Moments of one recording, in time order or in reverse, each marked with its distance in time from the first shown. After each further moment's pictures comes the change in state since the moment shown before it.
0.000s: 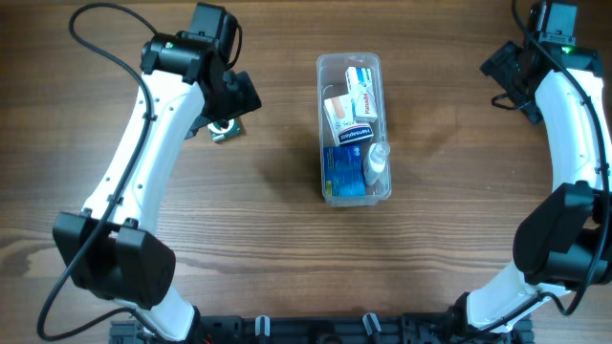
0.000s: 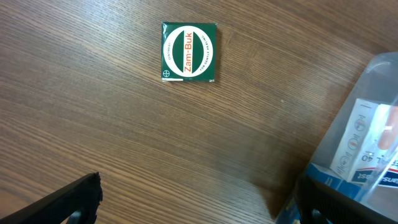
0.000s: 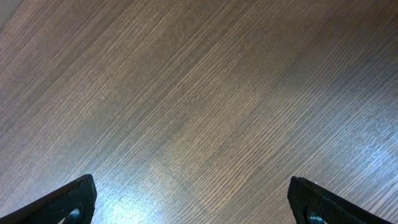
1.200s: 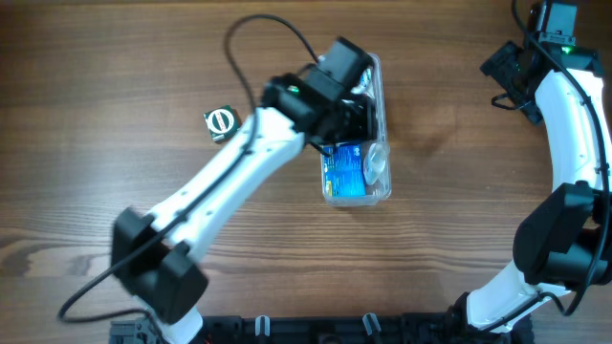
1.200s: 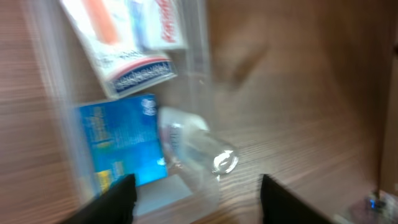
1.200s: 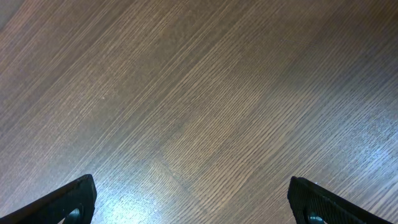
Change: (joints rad) left arm -0.425 0.021 -0.009 0.346 0.301 -0.034; right arm 0.000 0.000 0.000 0.000 0.000 0.000
